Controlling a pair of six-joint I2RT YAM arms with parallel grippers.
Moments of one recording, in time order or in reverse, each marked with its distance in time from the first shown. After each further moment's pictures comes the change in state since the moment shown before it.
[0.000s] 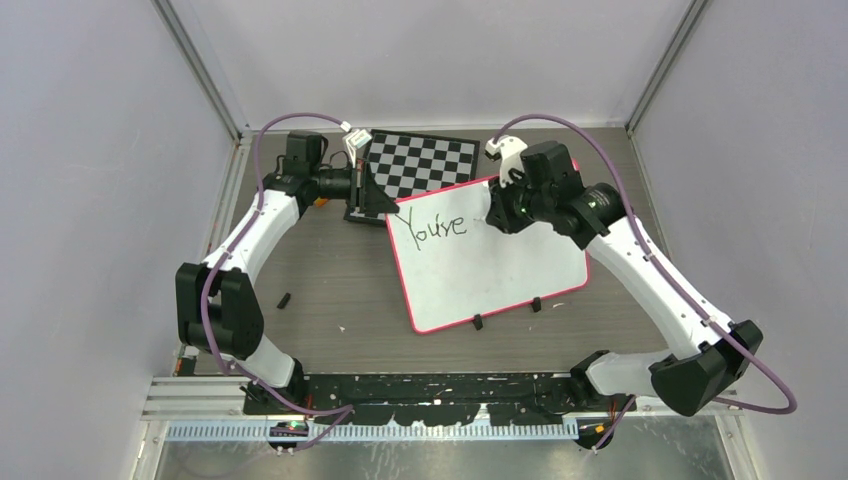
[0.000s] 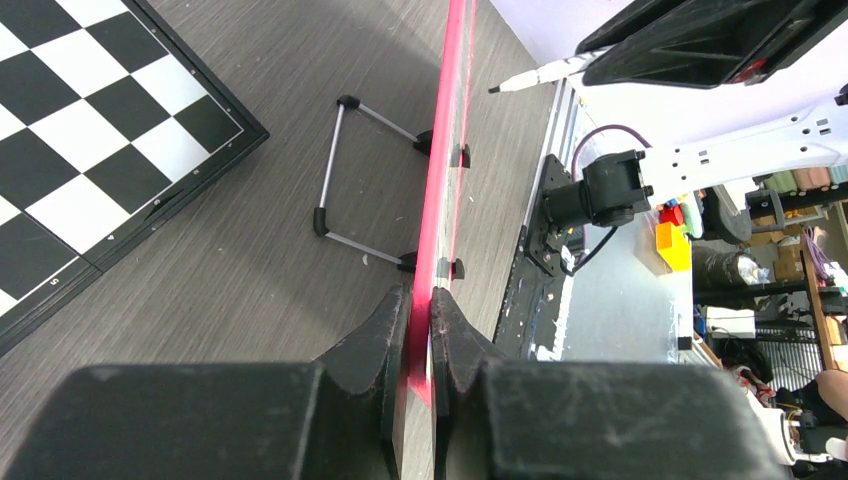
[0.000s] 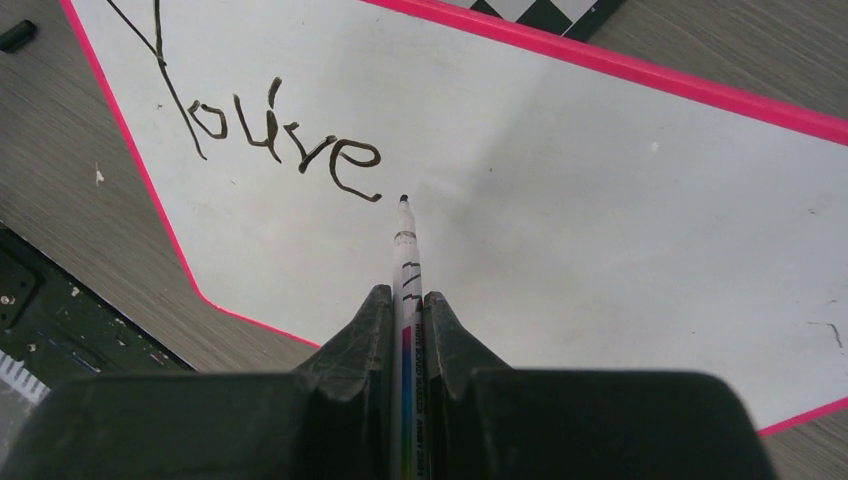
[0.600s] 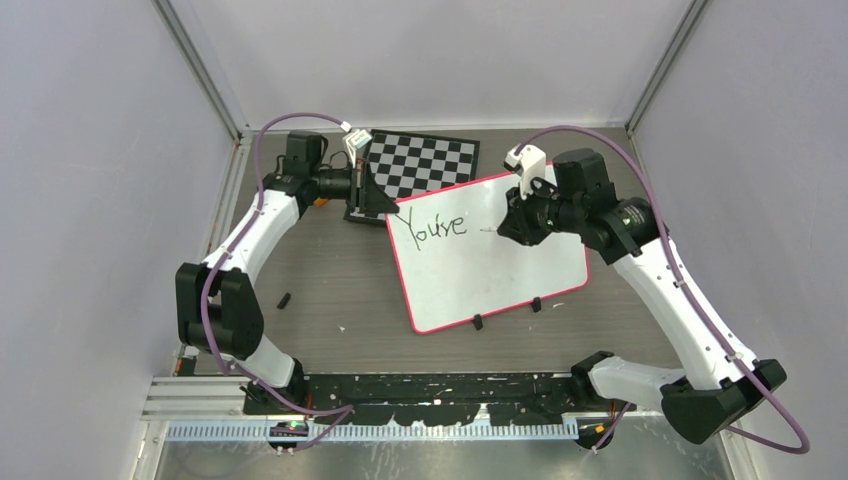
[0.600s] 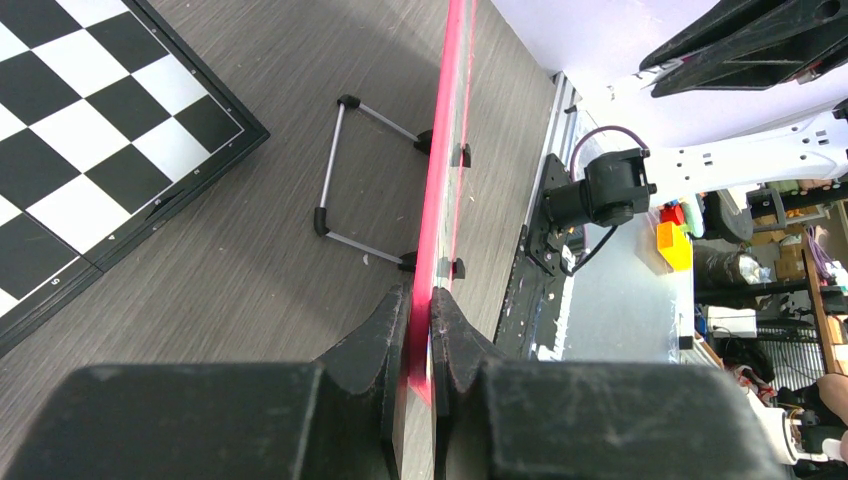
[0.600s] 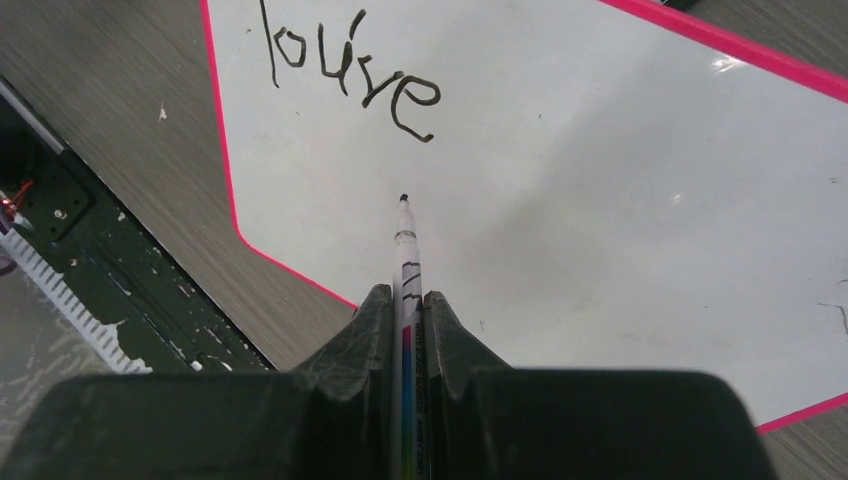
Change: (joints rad) left arm 0.000 0.000 0.000 -0.003 0.000 0.004; right arm -0.080 -0.138 -0.015 -0.086 -0.189 -0.127
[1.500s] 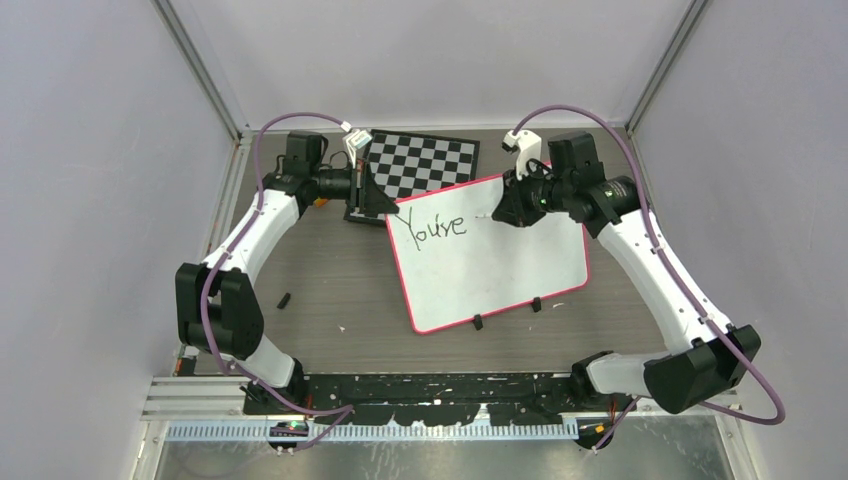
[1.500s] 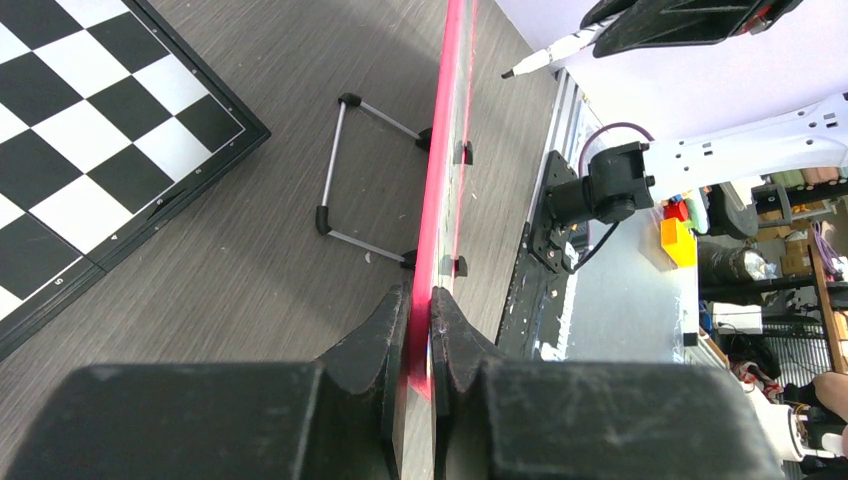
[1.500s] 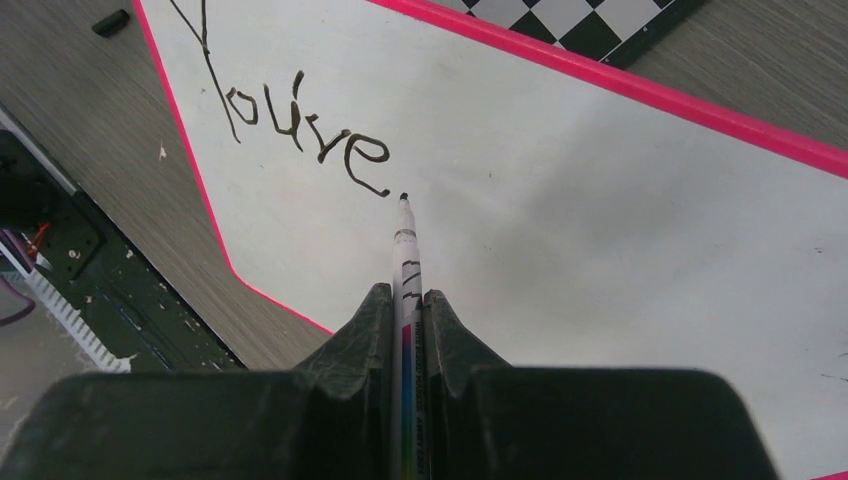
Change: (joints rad) left arm 0.000 0.000 0.004 -0.013 0.000 0.022; right arm -0.080 0.140 0.026 0.069 -0.091 0.018
